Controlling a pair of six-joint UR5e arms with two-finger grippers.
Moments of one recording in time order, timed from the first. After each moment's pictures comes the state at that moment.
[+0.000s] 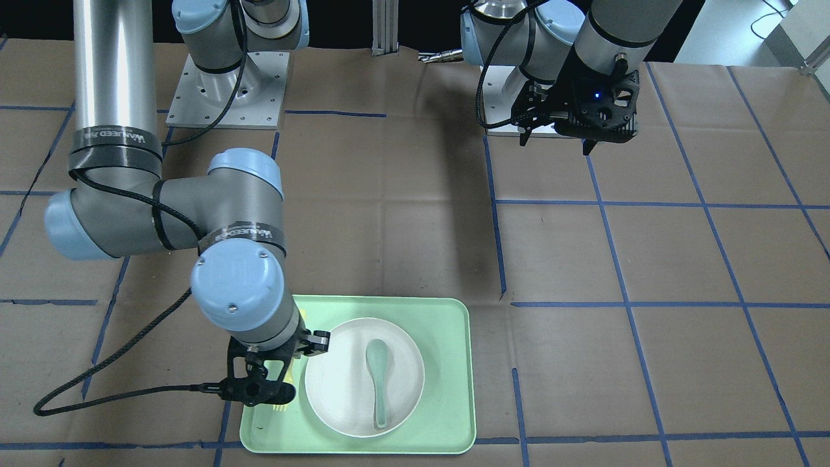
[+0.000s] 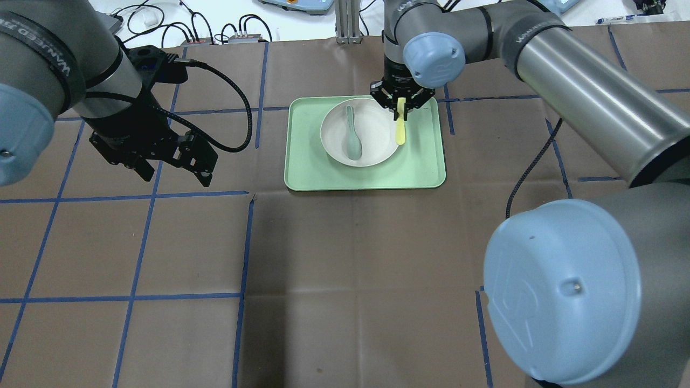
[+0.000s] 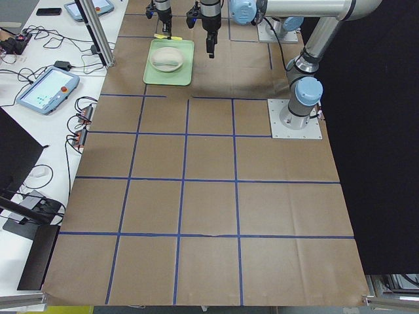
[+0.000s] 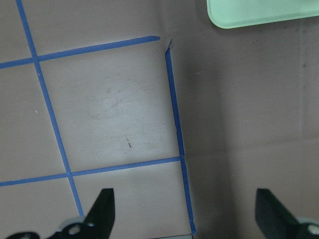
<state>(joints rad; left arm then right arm) -1.55 -1.48 -1.69 -1.64 1.57 0.17 1.72 -0.96 1.31 -1.85 -1.58 0.22</state>
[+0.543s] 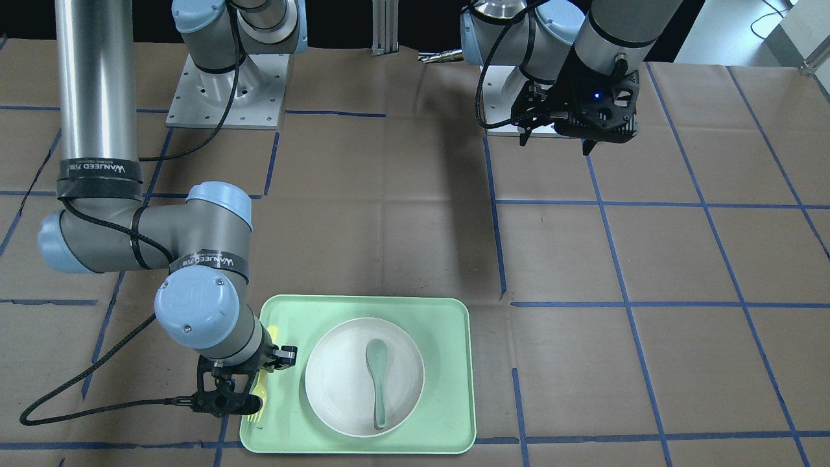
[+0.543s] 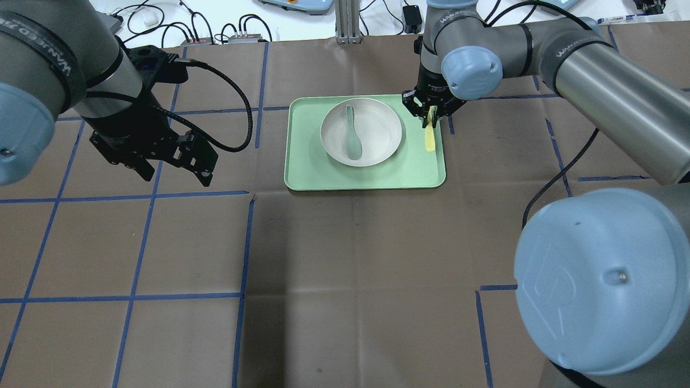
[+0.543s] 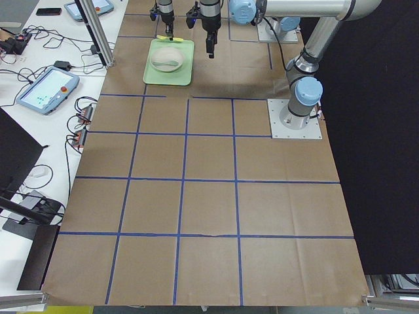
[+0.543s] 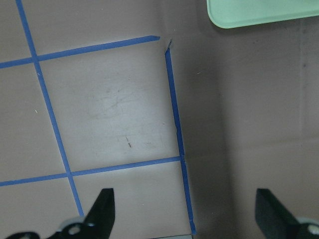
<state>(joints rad) -1.55 -1.48 -1.69 -1.64 1.57 0.17 1.65 -0.92 1.42 -2.05 -1.58 0.14</state>
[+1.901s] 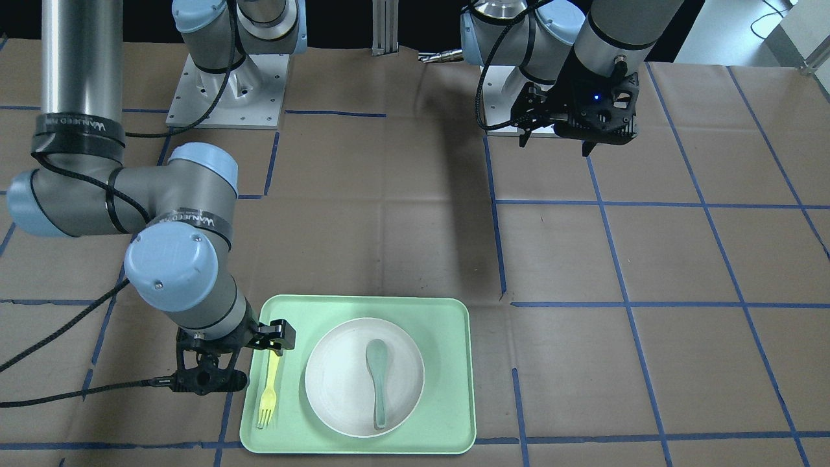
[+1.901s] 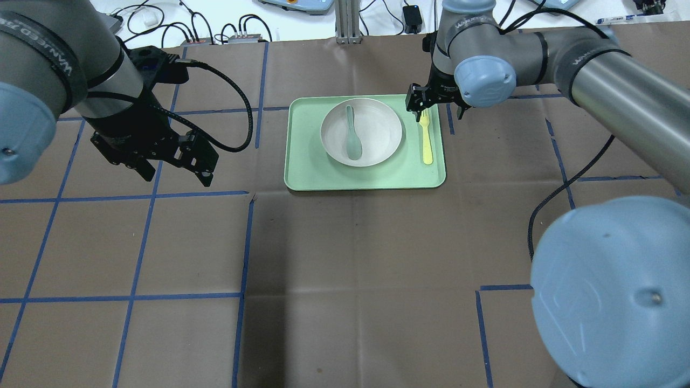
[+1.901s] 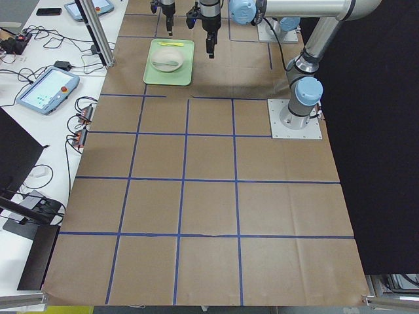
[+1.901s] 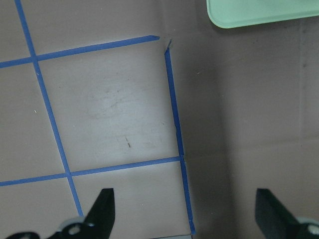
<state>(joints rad) -1.55 -1.48 -1.69 -1.64 1.57 0.17 1.64 -1.06 1.46 -1.98 -1.58 0.05</state>
